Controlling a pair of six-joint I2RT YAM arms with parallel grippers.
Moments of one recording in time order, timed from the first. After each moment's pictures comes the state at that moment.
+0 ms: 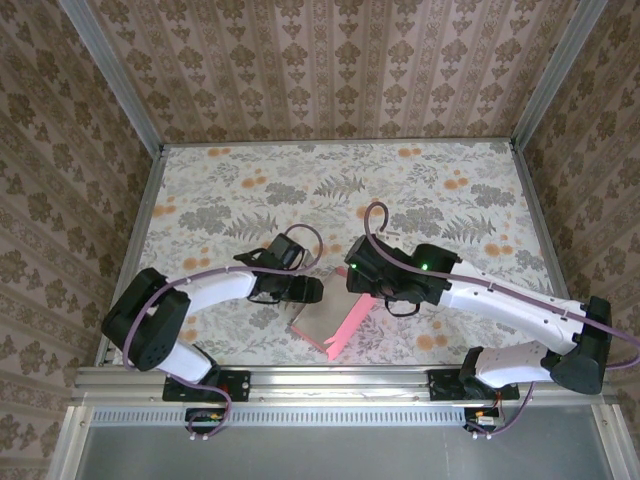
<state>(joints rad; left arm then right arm) -0.75 1.50 0.71 -0.34 0.26 -0.52 1.01 1.28 1.20 -1.04 0.29 1.08</state>
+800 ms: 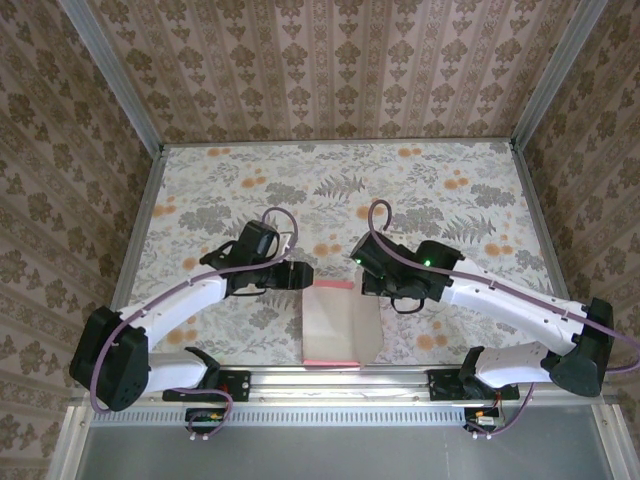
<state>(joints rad) -0.63 1.24 0.73 -0.44 0.40 -0.48 0.94 1.27 1.18 -1.07 0.26 0.99</state>
